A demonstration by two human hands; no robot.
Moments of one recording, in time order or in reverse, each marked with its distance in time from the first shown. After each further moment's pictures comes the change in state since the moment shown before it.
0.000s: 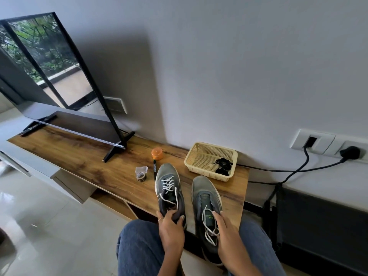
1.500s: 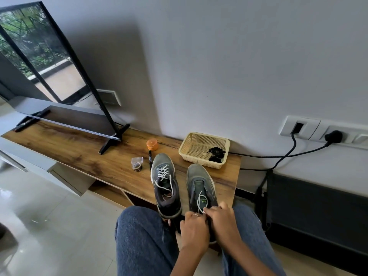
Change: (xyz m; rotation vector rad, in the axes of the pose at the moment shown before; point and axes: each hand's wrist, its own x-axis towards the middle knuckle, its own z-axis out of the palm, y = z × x) left_hand -0.076 0.031 0.014 0.621 -0.379 0.455; right_hand 0.003 0.010 0.007 -0.200 0.215 -0.102
